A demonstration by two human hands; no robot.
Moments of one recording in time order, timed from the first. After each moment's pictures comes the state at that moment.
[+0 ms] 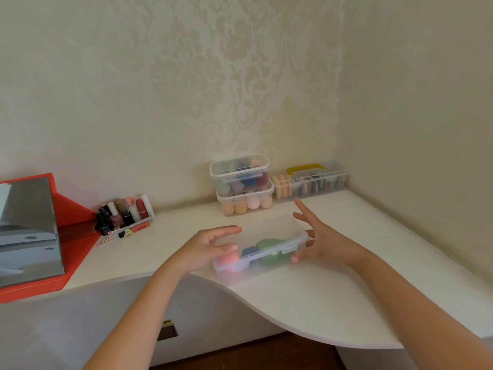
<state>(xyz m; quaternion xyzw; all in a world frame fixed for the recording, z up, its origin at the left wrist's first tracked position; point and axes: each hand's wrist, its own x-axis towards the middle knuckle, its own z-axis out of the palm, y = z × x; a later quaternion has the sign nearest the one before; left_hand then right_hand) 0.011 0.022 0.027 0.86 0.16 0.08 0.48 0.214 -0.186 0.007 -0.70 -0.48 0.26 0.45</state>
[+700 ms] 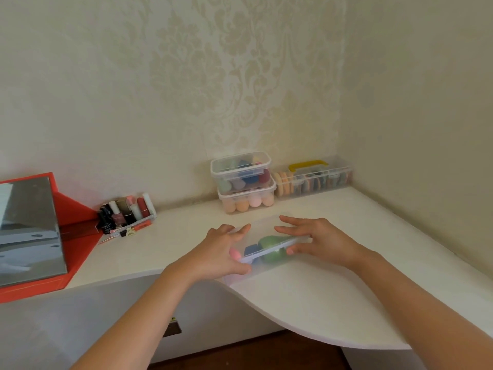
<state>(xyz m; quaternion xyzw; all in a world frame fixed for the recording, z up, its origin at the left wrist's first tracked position) 0.018 -0.009 0.035 0.96 0.21 0.00 0.18 0.216 -0.177 0.003 -0.72 -0.60 0.08 0.34</state>
